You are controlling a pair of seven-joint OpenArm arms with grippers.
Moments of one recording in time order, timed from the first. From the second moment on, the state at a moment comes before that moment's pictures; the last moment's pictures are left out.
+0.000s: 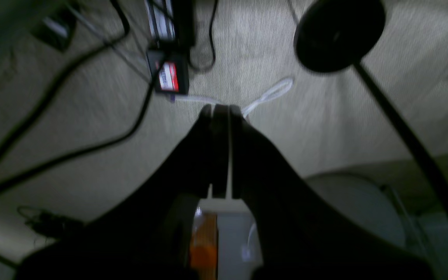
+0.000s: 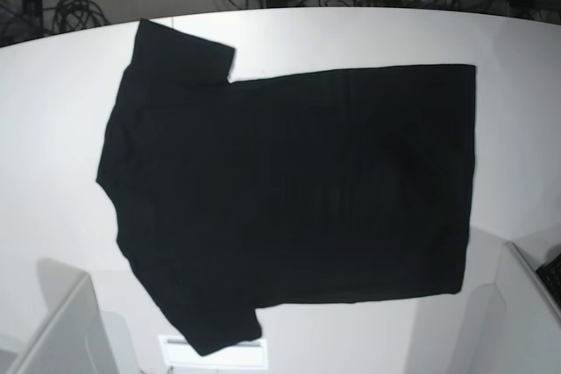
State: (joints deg) left arm 8.1 -5.7 1.3 6.2 0.4 0.5 -0.5; right arm -5.7 0.6 -0.8 6.5 -2.2 0.4 -6.5
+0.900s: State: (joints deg) left arm 29.9 -6.6 1.4 27.3 0.3 0.3 -7.7; right arm -28.2 4.7 -0.8 33.5 -2.2 0.4 -6.9
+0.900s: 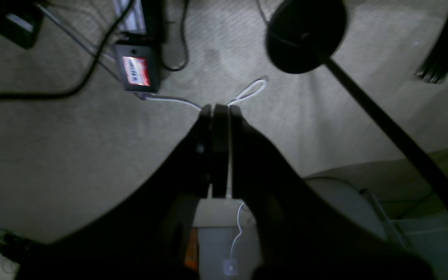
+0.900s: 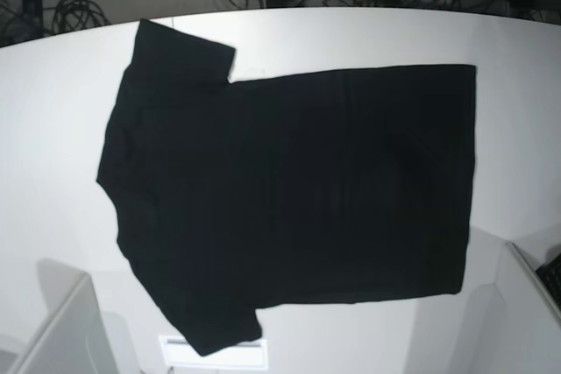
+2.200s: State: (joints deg) left arm 67.1 -9.5 -30.8 112.5 -24.5 0.4 -7.1; right arm -45.0 2.7 20.5 114.2 -1.6 0.4 -39.0
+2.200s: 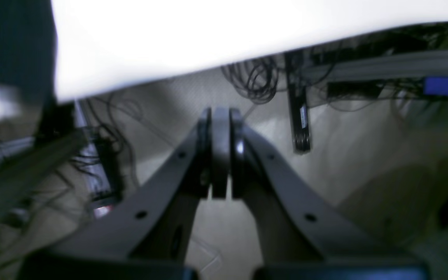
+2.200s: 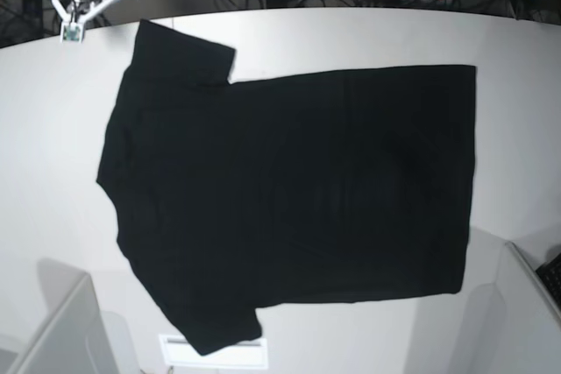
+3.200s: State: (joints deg) left arm 41.9 -9.3 -48.3 108.1 -44.0 -28.1 29.7; right arm -20.6 -0.2 43.0 99.2 35.7 26.0 -63.2
